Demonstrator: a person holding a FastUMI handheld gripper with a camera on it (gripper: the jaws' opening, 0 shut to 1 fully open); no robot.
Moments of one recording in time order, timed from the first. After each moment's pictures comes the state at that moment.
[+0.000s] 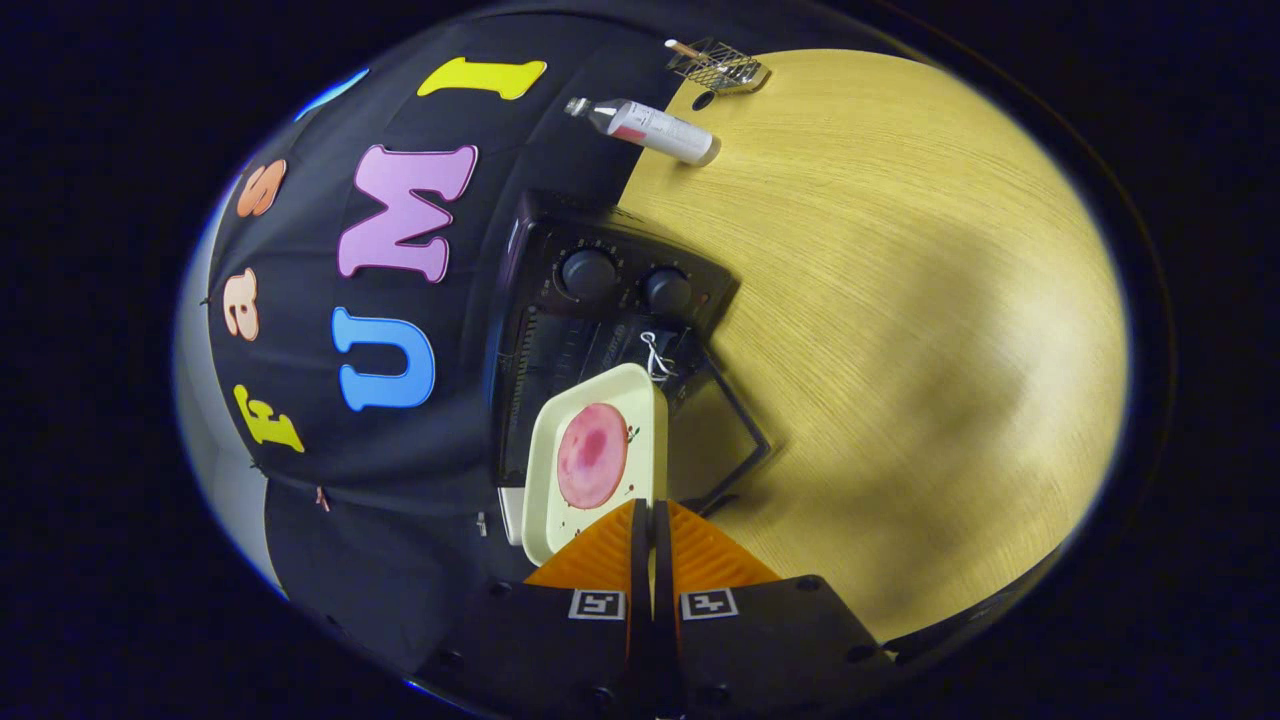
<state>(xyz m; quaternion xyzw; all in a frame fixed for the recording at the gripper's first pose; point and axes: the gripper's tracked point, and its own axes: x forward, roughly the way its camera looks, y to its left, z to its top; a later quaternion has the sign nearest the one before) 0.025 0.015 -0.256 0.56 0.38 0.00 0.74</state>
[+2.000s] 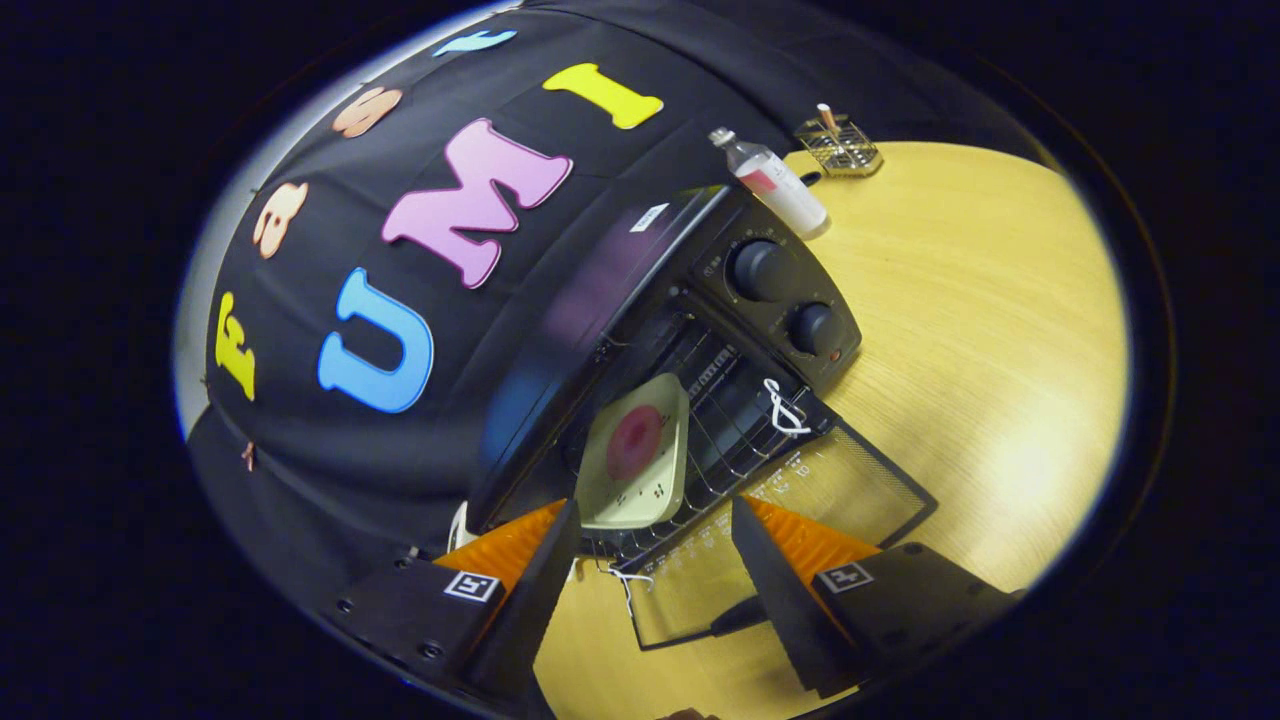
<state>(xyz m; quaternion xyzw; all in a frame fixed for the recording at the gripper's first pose) 0.091 0.075 -0.241 0.40 0.27 -0.04 0.87</state>
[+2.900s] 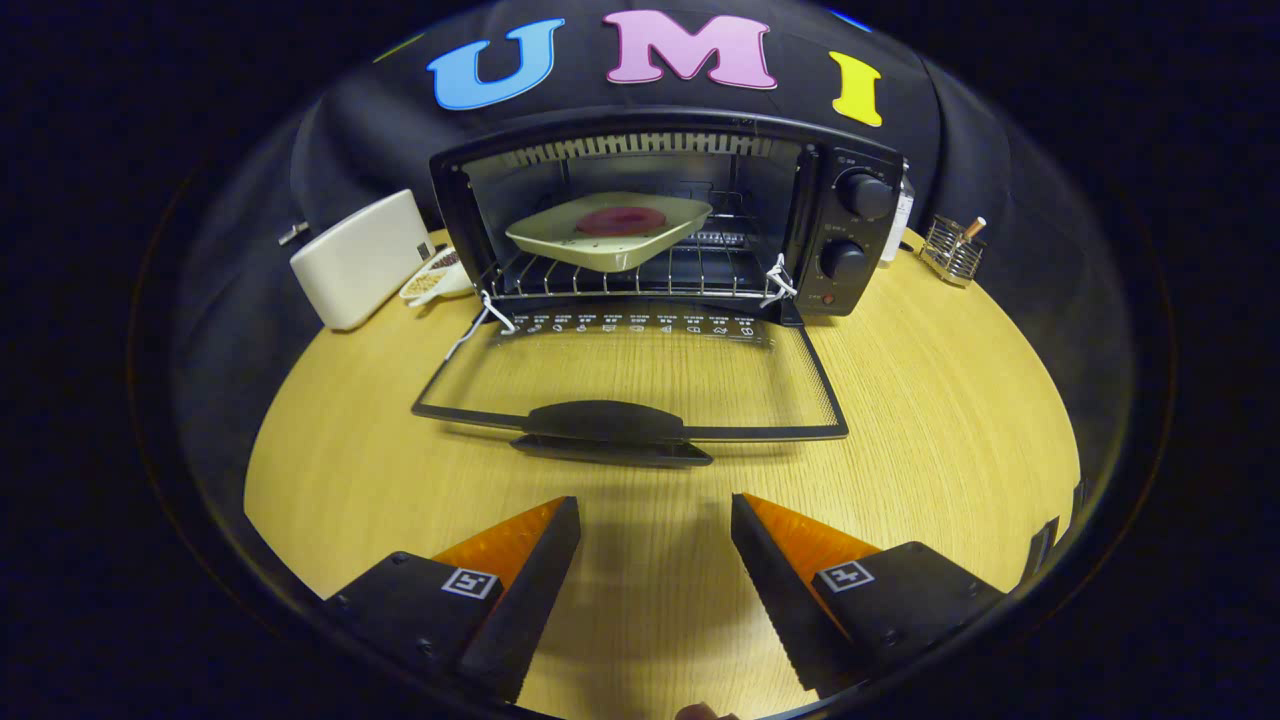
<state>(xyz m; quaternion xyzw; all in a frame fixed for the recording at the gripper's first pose) -0.004 0.075 -0.361 -0.01 0.42 0.01 0.91</state>
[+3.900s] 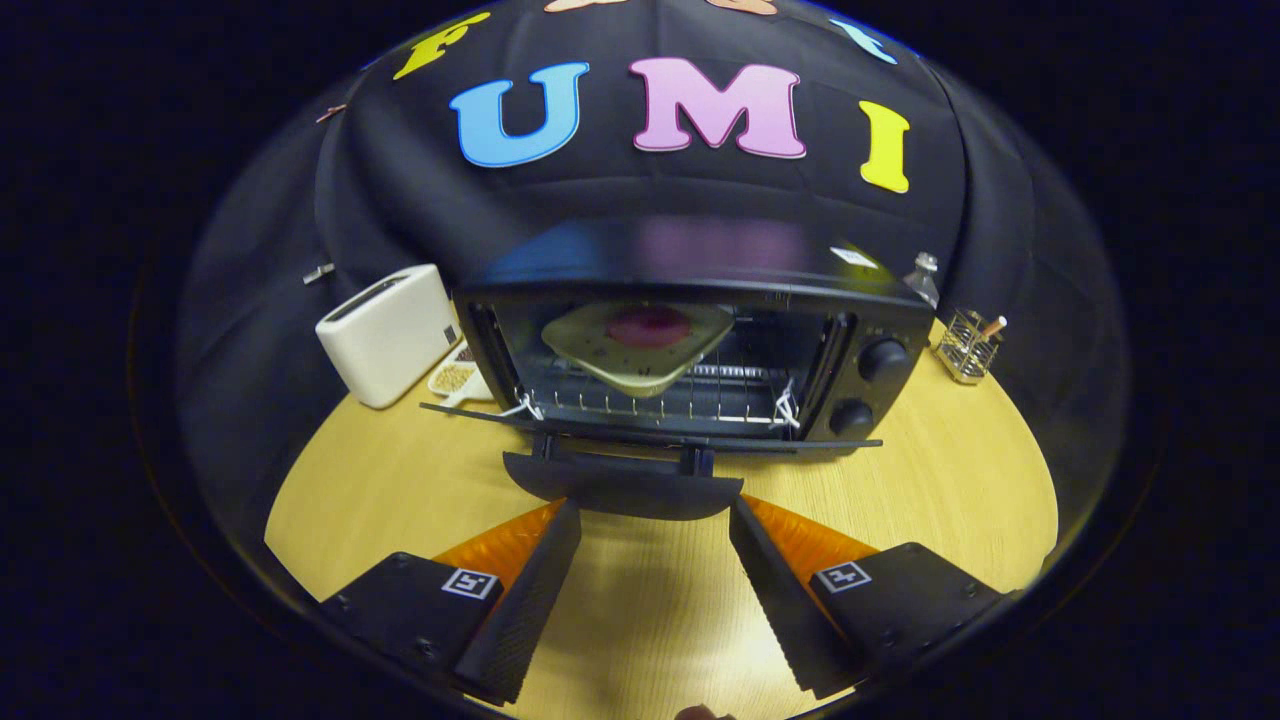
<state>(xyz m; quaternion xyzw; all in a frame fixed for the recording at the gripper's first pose) 0.072 0.093 -0.246 0.01 0.31 0.05 0.95</state>
